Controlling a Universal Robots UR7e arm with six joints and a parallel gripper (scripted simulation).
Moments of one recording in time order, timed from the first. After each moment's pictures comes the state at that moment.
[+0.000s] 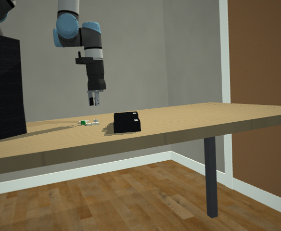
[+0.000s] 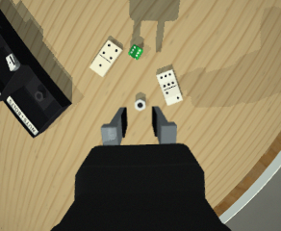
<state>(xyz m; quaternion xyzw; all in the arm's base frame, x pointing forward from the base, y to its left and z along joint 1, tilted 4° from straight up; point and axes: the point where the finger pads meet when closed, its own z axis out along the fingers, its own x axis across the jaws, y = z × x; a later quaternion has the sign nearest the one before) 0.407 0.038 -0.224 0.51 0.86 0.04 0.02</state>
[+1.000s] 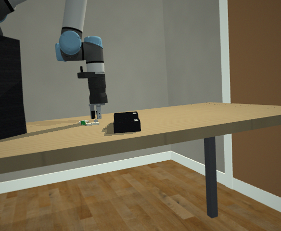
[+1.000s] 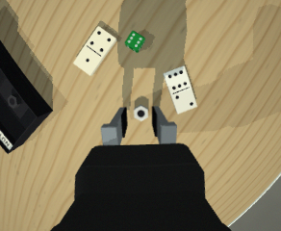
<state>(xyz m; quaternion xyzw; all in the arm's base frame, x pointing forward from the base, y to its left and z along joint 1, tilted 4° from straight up) 0.413 0.041 -0.282 0.51 0.86 0.04 0.01</state>
